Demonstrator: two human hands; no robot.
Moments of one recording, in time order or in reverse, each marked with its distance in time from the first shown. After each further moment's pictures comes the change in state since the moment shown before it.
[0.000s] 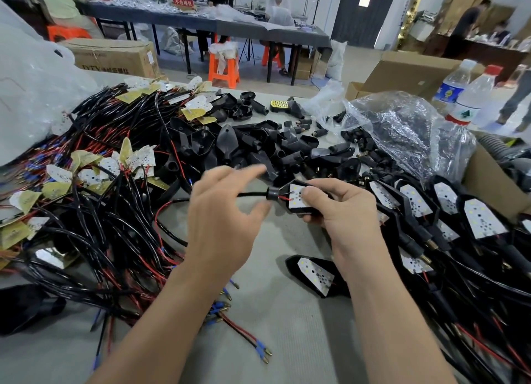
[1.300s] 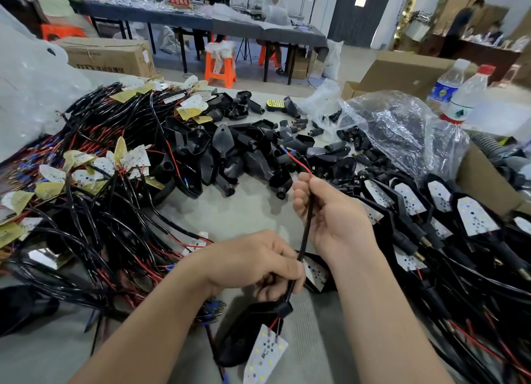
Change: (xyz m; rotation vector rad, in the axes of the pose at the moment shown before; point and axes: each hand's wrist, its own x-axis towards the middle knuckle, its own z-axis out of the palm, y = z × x) left_hand -0.004 0.012 0.003 -0.654 -1.375 -0.337; right_hand 0.012 0.001 0.011 0.514 -0.007 0.334
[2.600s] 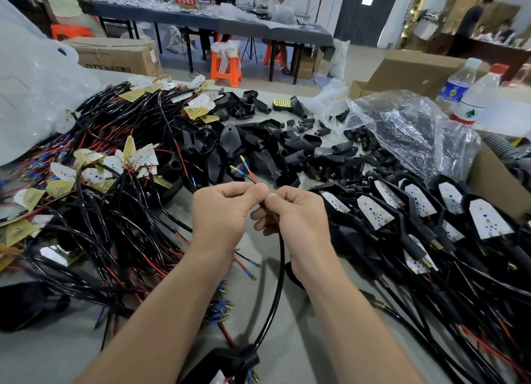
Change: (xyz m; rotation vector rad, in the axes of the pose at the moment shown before) left_hand 0.009 -0.007 -0.019 -0.259 1.214 0.336; right_hand -0.018 0.043 0.023 -0.671 -0.125 -0.211
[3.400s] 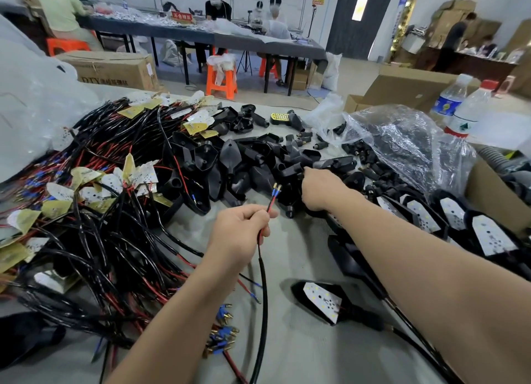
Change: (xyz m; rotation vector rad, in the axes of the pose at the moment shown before) left_hand 0.017 -0.022 0.006 0.115 -0.181 -0.216; right_hand 0.148 -0.009 -0.056 -1.604 -0.187 -0.017
